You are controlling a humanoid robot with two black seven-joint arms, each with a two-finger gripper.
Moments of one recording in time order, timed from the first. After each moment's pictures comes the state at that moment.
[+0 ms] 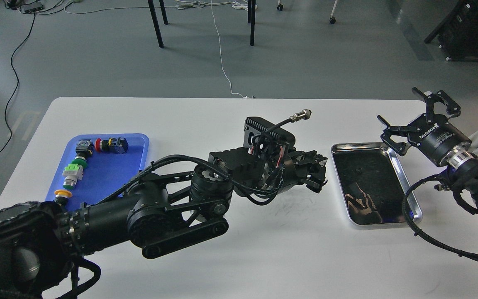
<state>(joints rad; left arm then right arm) -0.84 -0.03 -0.40 -1.35 1.84 -0.32 0.35 0.42 -0.44 1.24 0.84 0.19 0.49 -0.30</state>
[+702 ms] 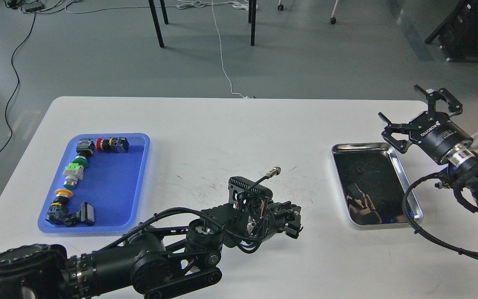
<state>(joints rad) -0.63 -0.04 -0.26 -1.27 1.85 -0.17 0.35 0.42 -0.44 1.25 0.84 0.19 0.49 -0.30</state>
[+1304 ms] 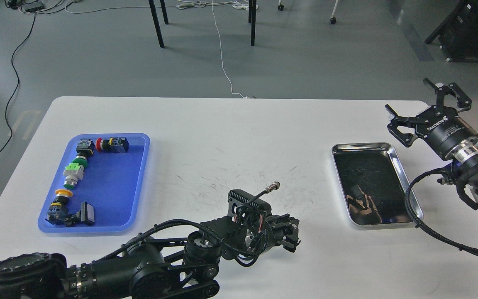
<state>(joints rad) -0.59 -0.04 -0.24 -1.26 1.88 -0.15 0.32 0.42 -0.43 1.30 0.84 0.20 0.49 -0.29</state>
